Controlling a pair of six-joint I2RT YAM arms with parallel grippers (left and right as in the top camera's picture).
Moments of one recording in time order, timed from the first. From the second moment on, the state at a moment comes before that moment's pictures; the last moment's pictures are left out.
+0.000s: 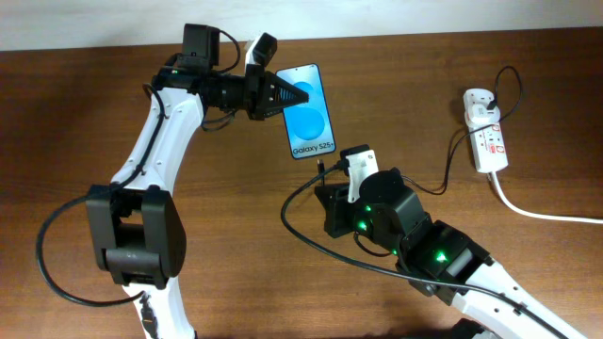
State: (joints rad) left arm -0.15 2.08 1.81 -0.71 1.52 -0.34; right arm 0.70 1.10 0.86 -0.32 -0.05 0.52
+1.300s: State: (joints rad) left arm -0.15 2.08 1.81 -0.71 1.53 -0.34; right arm 0.70 1.17 0.98 -0.46 -0.05 0.46
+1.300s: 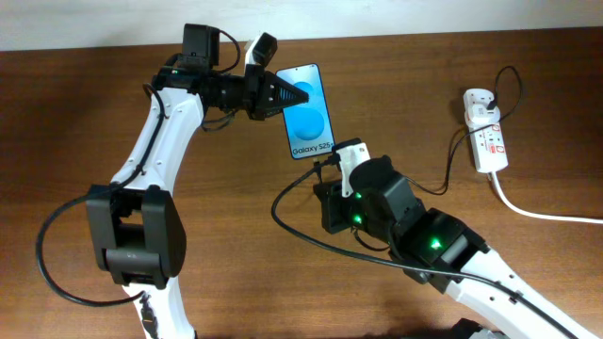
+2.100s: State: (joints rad) left arm -0.15 2.08 1.81 -0.74 1.53 -0.34; right arm 0.70 1.17 0.98 -0.47 -0.05 0.46
